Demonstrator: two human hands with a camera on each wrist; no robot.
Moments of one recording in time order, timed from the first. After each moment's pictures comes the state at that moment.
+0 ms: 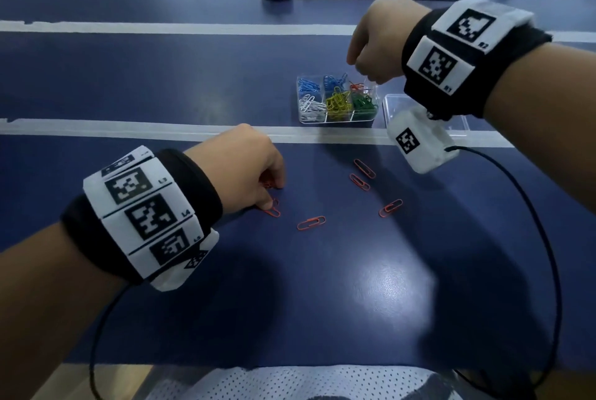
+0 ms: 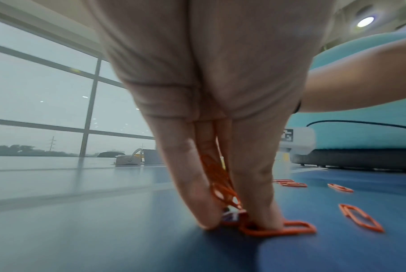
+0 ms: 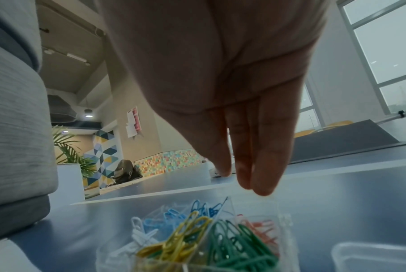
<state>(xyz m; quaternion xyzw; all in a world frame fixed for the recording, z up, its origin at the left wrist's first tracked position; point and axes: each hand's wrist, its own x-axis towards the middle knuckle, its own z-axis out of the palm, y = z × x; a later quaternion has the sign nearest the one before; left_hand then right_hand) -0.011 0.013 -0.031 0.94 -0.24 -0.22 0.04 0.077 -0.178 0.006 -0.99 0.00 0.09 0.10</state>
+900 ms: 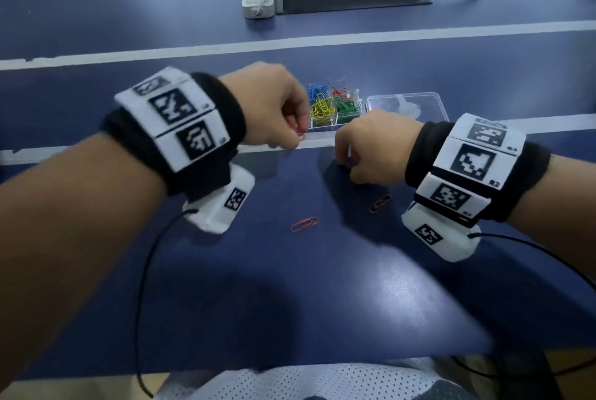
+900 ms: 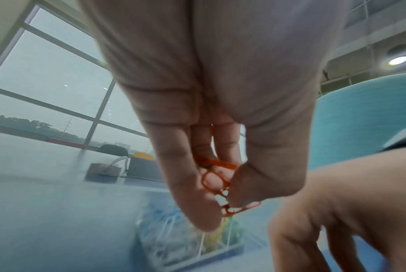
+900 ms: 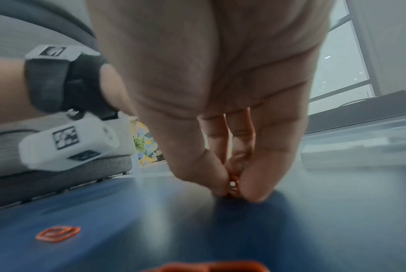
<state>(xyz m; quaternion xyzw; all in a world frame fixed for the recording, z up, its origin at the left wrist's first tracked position) 0.031 -0.025 0.002 0.94 -0.25 -0.19 0.15 -0.013 -0.185 -0.029 -0.97 -0.14 0.20 0.05</state>
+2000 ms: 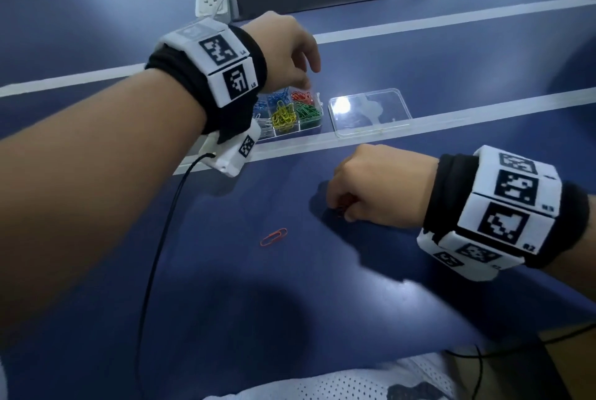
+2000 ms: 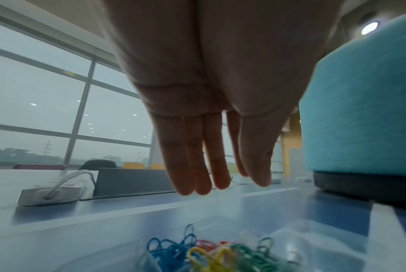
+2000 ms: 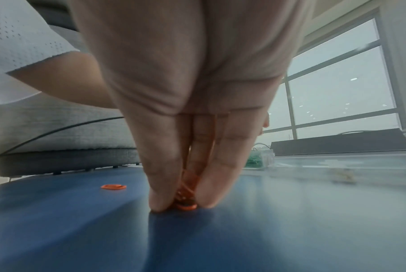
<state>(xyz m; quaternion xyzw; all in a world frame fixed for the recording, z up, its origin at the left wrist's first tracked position) 0.092 -0.095 0.007 0.94 -0.32 -0.09 0.10 -0.051 -0.219 -0.028 -0.94 -0.25 0.22 0.04</state>
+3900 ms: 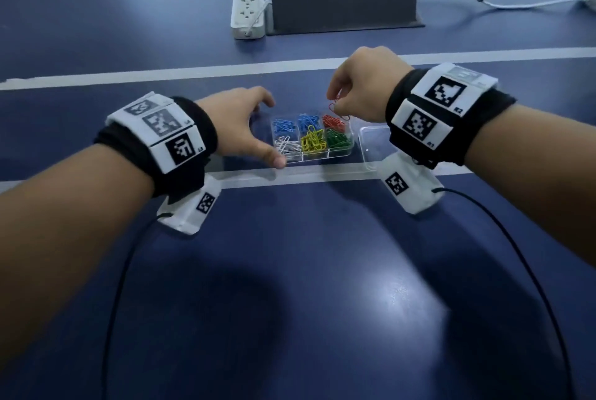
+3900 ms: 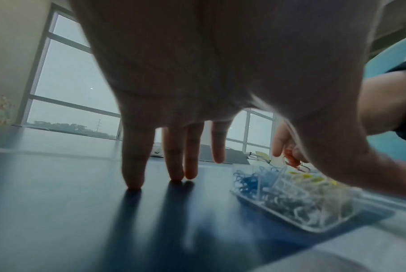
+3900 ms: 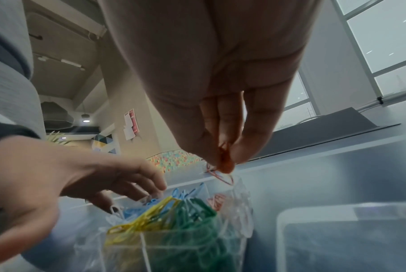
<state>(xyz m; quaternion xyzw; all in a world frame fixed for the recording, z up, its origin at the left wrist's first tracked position) 0.094 -0.009 -0.020 0.95 -0.17 -0.23 0.10 0.090 -0.207 -0.012 -0.98 -0.02 0.06 0.17</state>
